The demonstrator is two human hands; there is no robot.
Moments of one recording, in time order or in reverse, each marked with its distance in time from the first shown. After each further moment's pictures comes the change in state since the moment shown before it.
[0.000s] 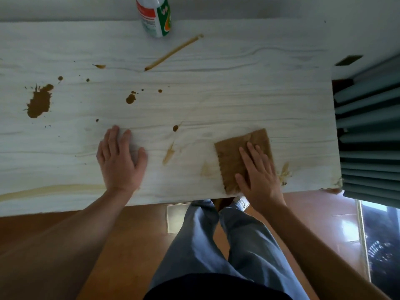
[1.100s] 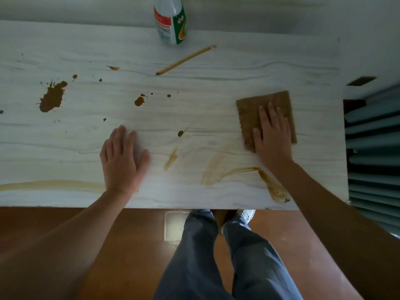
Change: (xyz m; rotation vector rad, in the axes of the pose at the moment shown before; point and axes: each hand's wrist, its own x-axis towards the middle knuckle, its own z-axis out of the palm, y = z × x) left_hand -0.001 0.006 -0.006 0.044 -0.024 0.012; right_hand 0.131 0.024 -0.036 -0.041 0.150 0.049
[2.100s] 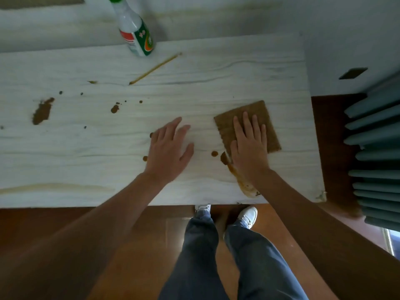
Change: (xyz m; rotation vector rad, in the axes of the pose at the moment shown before) left_hand 0.004 0.179 -0.002 -0.030 -0.123 0.376; right_hand -0.037 0.031 0.001 -0.001 0.004 -0.078
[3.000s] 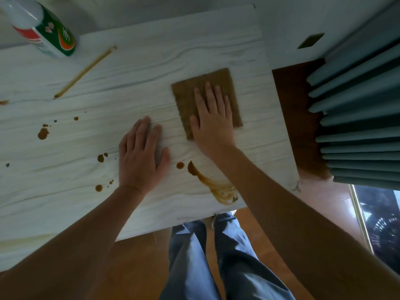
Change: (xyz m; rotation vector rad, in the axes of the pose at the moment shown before) left_hand 0.047 0.005 0.058 0.071 0.080 0.086; right_hand 0.062 0.003 -0.011 0.063 0.036 0.133
